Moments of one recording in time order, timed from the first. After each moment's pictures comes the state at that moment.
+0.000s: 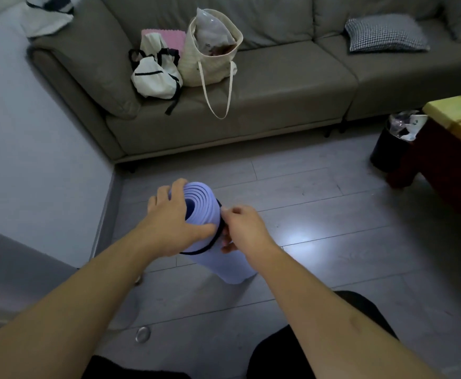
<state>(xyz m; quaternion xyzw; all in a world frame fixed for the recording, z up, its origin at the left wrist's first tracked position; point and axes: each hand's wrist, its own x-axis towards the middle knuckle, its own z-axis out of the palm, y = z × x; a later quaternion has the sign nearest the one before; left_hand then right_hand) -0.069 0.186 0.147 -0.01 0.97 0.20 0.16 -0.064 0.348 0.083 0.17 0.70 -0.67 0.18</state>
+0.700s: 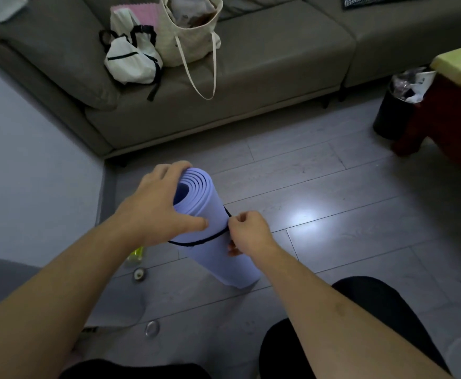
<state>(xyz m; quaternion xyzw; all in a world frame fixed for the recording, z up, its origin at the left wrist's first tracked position) -0.105 0.189 0.152 0.12 0.97 0.16 0.15 -0.077 0.362 0.004 0.24 0.71 -0.64 0.17</state>
